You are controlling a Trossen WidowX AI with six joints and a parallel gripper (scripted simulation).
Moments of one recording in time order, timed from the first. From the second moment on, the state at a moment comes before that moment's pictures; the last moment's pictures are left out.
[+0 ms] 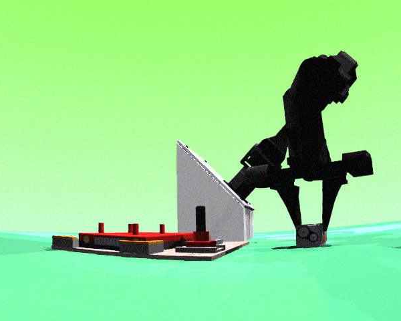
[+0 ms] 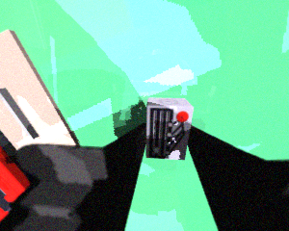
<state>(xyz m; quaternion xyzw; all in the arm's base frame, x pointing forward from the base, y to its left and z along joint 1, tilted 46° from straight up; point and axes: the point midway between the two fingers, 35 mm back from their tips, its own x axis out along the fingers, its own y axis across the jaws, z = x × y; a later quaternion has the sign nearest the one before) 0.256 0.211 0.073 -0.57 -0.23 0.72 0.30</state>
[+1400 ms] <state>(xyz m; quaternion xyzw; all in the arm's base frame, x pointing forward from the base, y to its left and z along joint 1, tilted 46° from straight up) 0.276 0.125 0.156 -0.57 -0.23 0.72 0.31</state>
